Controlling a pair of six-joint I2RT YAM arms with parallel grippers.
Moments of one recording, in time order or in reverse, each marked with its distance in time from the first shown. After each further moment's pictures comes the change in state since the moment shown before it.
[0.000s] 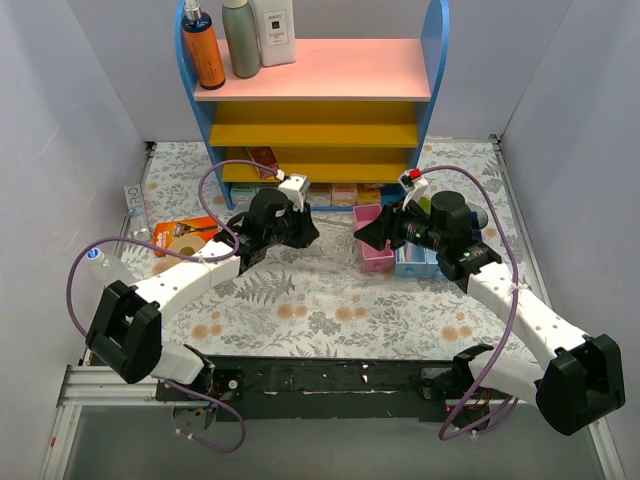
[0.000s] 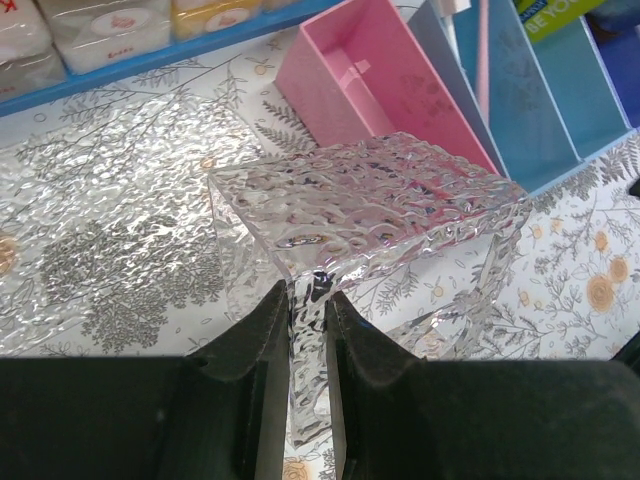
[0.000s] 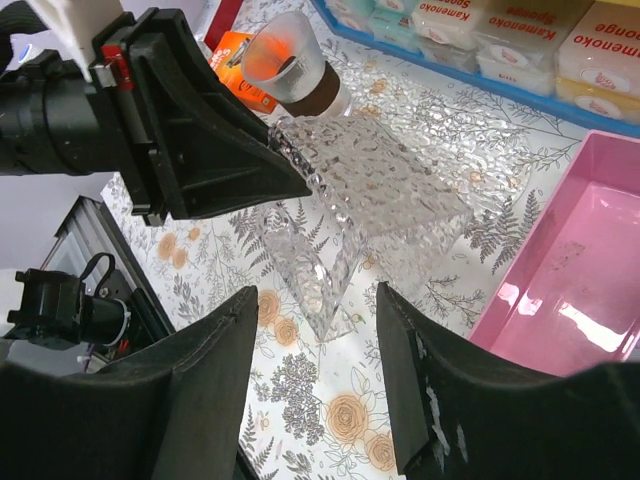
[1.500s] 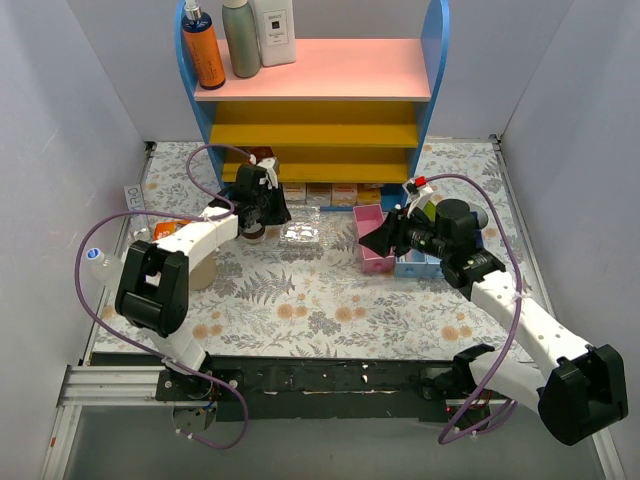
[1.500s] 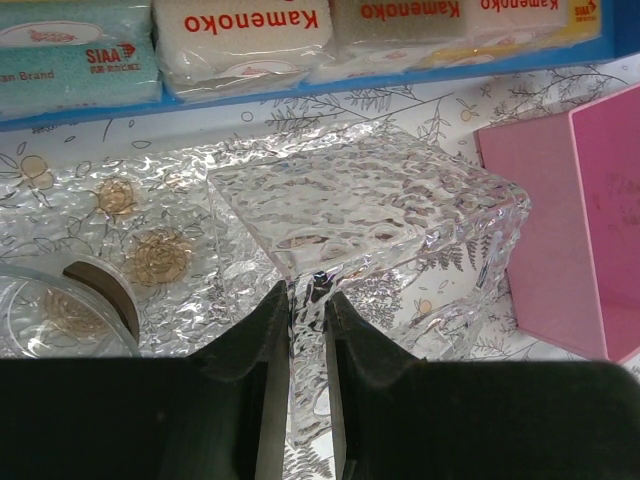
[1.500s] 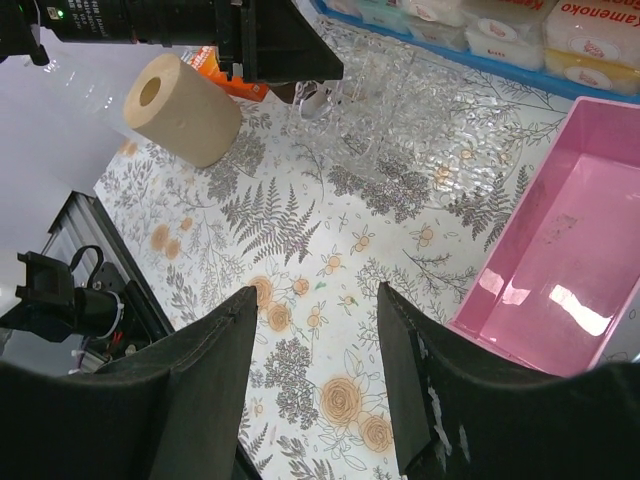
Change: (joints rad) left arm 0.263 0.281 0.189 -0.117 0.048 -0.028; right arm -0.026 -0.053 -0.068 0.002 -0.005 -0.005
